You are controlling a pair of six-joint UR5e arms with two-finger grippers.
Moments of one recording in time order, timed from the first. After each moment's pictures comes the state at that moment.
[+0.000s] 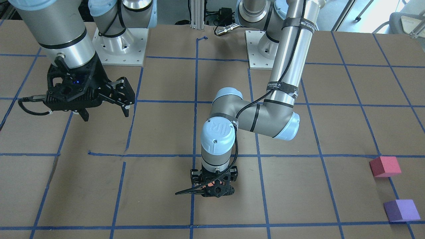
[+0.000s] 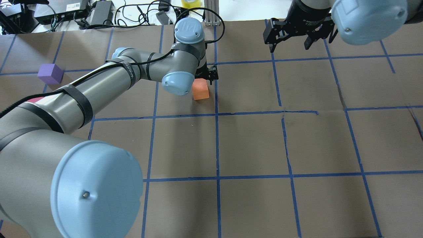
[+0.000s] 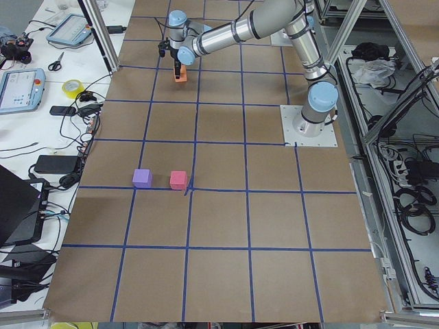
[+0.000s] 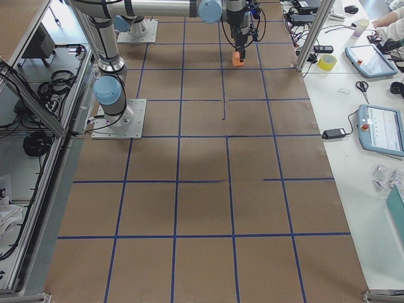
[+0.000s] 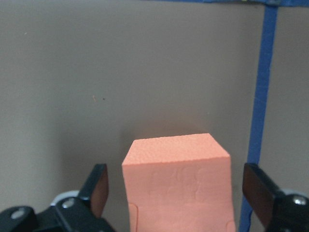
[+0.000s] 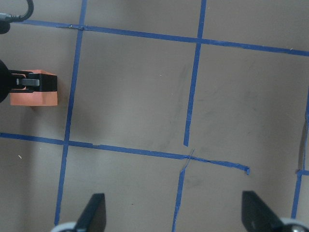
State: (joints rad) left arm -1.85 -2.25 -1.46 -0.90 1.63 -0.35; right arm 1.62 -1.44 1.48 -1.76 -1.54 -0.09
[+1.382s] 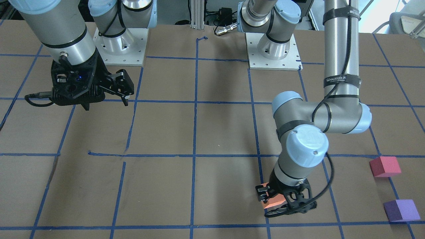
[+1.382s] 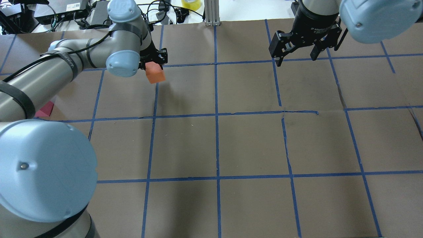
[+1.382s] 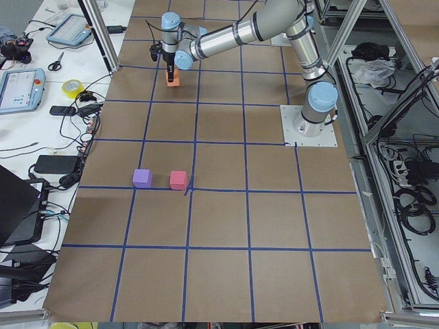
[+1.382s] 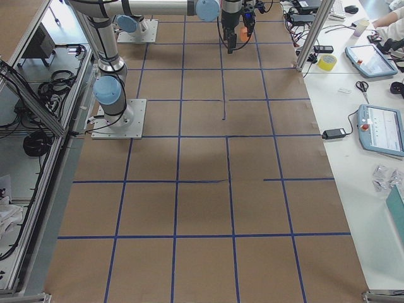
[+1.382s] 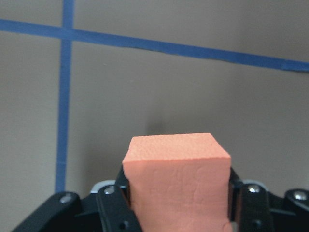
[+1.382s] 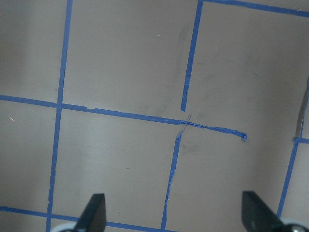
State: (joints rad) left arm -1.55 -2.16 -1.48 -0.92 1.60 -0.18; right arm 1.62 -1.45 1.48 -1.63 -1.56 -0.11
